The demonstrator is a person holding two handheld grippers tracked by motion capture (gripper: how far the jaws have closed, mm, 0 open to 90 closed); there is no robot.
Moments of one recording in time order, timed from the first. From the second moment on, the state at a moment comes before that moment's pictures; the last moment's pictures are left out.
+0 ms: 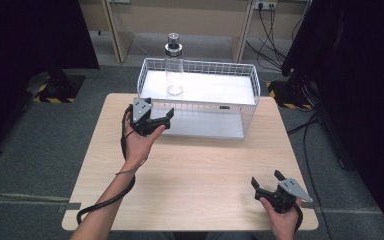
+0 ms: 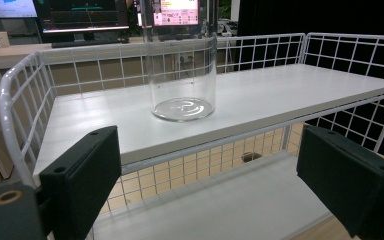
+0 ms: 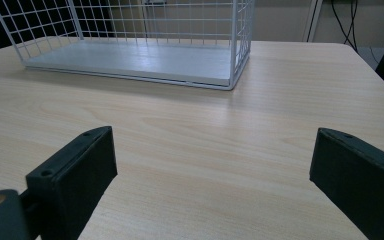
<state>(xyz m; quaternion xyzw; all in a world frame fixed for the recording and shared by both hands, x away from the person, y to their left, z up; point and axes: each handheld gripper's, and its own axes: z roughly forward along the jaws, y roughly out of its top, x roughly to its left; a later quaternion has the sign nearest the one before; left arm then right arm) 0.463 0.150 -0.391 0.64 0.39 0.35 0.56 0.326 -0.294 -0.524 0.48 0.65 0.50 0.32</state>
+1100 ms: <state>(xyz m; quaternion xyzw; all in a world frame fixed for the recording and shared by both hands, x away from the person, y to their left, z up) 0.439 0.175 -0.420 0.64 0.40 0.34 0.56 0.326 -0.294 -0.524 0.48 0.65 0.50 0.32</state>
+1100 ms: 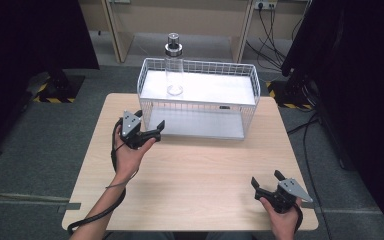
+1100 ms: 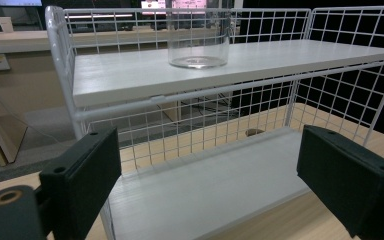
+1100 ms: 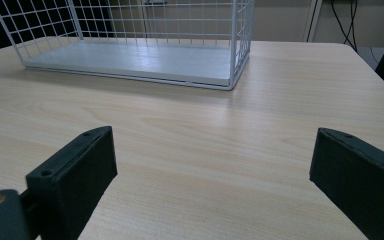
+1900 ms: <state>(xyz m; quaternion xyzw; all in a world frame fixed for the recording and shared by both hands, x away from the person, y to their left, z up) 0.417 0.194 -0.445 0.64 0.42 0.33 0.55 0.326 -0.294 -0.524 0.48 0.65 0.50 0.32</state>
